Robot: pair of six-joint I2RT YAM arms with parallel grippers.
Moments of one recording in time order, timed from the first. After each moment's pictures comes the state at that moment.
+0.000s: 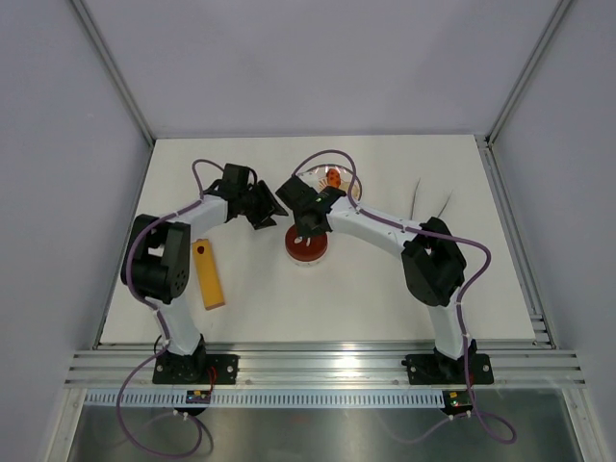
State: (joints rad) left arm -0.26 1.81 1.16 -0.25 0.33 -0.82; right arm 0.86 2.05 1.71 -0.73 0.33 0.58
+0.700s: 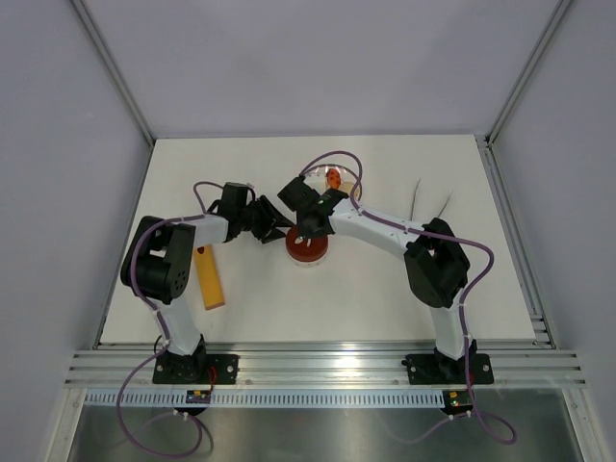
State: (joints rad) left arm -0.26 1.83 0.95 0.07 0.51 -0.98; right arm 0.86 2.02 1.67 -0.70 0.35 0.67
